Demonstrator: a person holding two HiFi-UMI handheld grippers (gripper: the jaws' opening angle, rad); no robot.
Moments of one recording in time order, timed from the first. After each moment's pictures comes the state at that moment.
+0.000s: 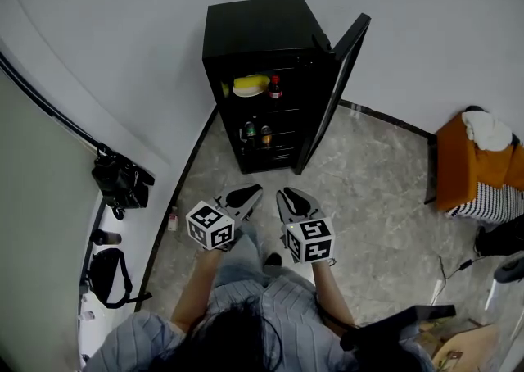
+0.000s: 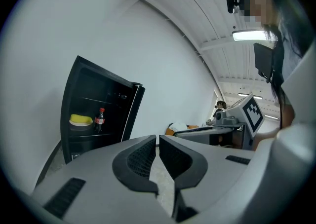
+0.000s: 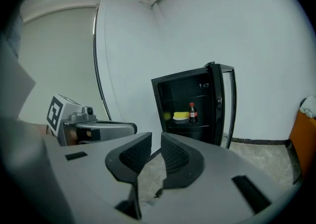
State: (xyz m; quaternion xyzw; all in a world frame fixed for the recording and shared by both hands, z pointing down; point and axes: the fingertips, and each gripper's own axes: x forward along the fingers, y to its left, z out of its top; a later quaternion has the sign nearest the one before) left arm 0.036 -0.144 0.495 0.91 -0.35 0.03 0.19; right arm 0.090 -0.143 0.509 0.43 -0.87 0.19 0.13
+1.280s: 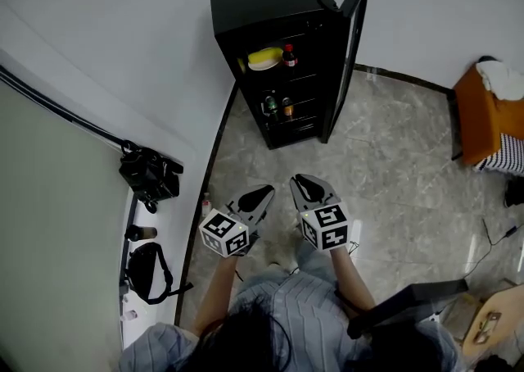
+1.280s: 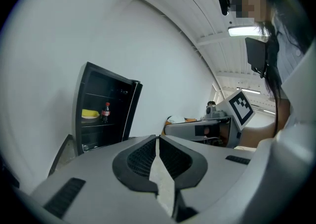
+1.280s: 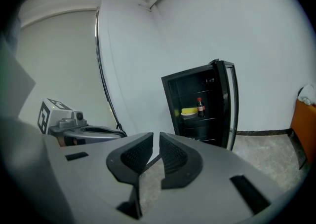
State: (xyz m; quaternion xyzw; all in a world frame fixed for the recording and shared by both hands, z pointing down) left arm -0.016 -0.043 0.506 0.91 -0.35 0.06 0.20; right arm 0.038 -0.069 0.519 0.43 -0.87 0.21 0.11
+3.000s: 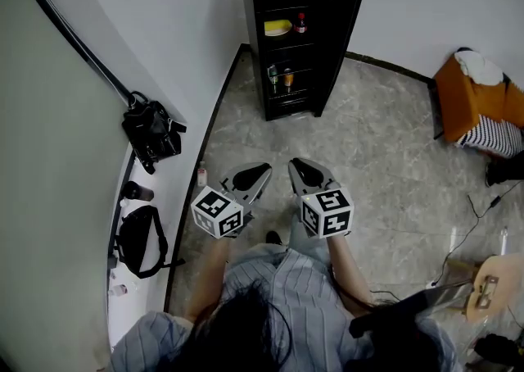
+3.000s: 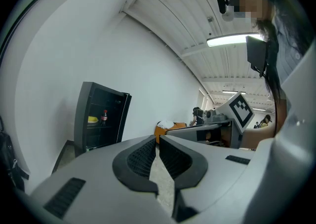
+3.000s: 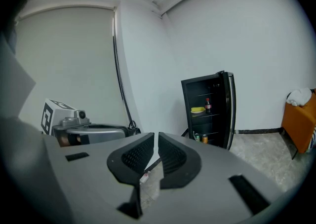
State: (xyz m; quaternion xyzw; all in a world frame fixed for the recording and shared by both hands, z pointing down) left arm -0.110 0.155 0.477 0.94 -0.32 0.02 0.15; right arm -0.054 0.139 0.495 0.46 -0.87 0.18 0.10
